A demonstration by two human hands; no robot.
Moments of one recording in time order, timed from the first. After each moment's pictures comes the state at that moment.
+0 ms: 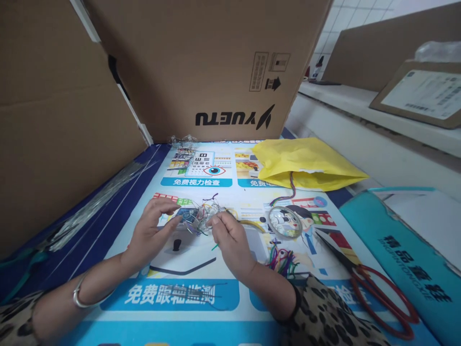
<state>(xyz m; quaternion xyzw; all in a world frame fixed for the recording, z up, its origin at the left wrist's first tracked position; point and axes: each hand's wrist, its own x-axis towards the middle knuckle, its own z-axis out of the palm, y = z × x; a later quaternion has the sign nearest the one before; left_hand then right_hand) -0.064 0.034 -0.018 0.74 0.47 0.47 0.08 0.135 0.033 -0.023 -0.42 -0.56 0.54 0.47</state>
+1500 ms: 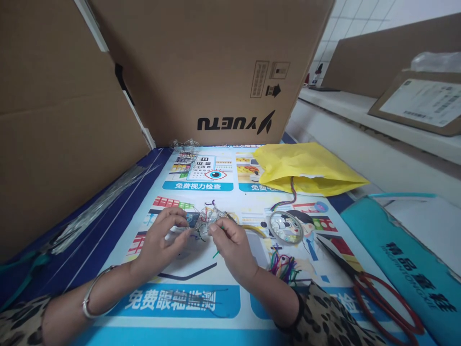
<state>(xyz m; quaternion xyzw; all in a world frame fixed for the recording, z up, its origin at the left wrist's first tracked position) -0.047 0.026 -0.017 0.75 0.46 0.46 0.11 0.138 0.033 -0.025 -0.40 -0.56 0.56 0.46</state>
